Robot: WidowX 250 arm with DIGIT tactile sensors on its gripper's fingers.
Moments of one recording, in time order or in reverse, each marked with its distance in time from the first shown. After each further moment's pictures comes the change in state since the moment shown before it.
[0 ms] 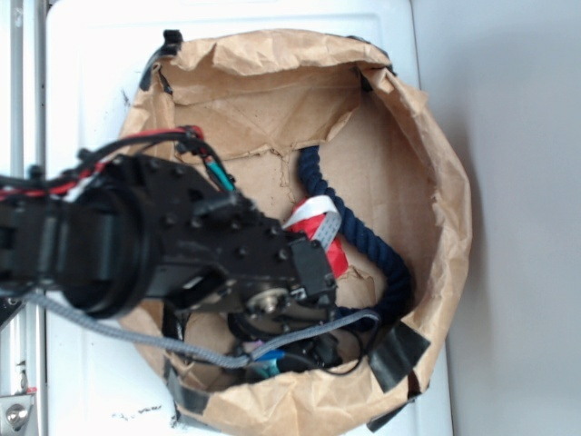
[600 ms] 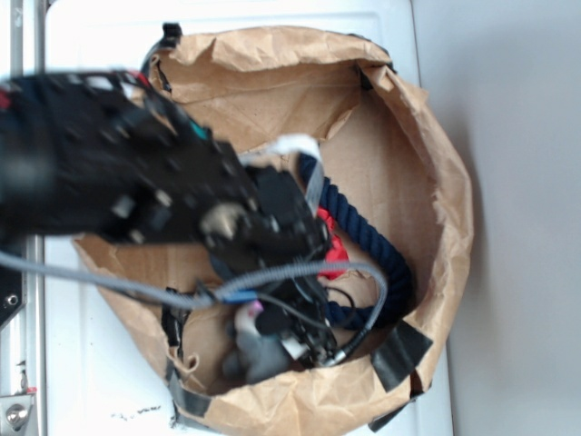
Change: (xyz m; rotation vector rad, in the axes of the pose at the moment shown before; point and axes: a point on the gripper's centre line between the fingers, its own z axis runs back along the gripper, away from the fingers) arm 0.025 0.011 0.058 -0.102 -0.109 -0.249
